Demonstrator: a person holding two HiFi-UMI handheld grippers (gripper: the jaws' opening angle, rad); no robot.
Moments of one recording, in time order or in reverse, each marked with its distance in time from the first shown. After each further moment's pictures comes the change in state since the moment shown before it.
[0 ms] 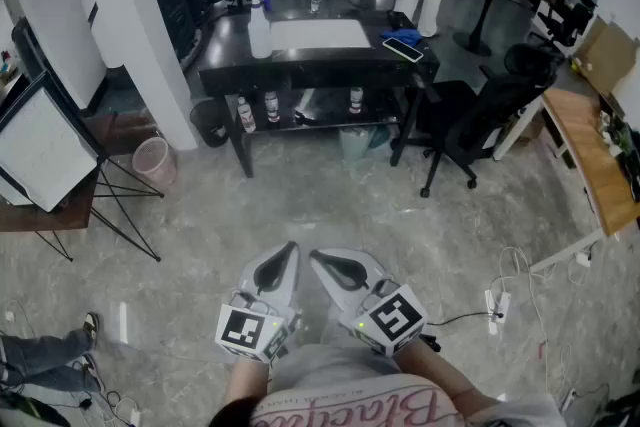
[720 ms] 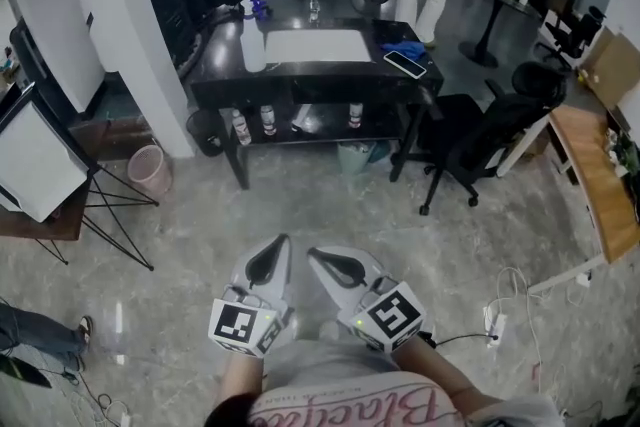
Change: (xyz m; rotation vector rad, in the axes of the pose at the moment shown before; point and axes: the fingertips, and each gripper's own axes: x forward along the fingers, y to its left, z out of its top) left arm 0.073 0.030 0.008 0.007 -0.017 0.067; right arm 0.020 -0.073 0.007 -0.021 -0.008 0.046
